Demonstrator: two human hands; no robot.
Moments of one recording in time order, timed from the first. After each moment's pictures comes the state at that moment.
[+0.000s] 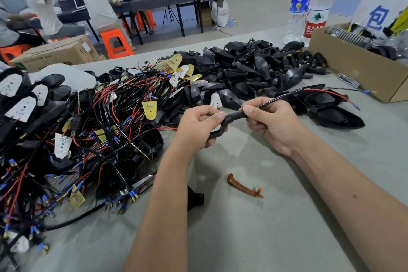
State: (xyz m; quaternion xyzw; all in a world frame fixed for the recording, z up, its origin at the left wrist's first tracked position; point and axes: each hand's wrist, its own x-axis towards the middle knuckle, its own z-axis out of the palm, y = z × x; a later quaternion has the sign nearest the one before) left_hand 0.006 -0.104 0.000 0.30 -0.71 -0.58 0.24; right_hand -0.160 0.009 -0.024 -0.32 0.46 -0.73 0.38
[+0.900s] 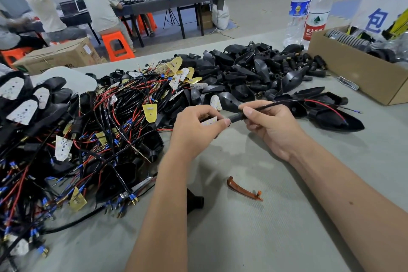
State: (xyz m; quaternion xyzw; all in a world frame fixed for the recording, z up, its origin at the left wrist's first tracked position) left_hand 0.006 -0.109 -0.001 0.29 -0.82 -0.39 0.30; right_hand -0.155 0.008 -0.024 -0.29 0.45 -0.75 0.37
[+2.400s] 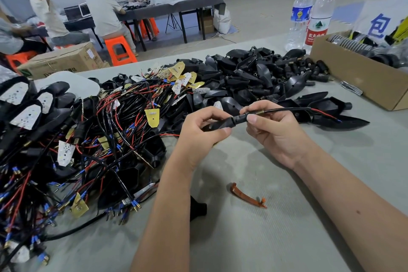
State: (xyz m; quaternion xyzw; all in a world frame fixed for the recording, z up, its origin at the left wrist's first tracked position) left_hand 0.011 -0.100 0.006 0.19 -0.74 -0.57 0.30; right_hand -0.151 0.015 -0.018 -0.33 0.36 -0.76 0.42
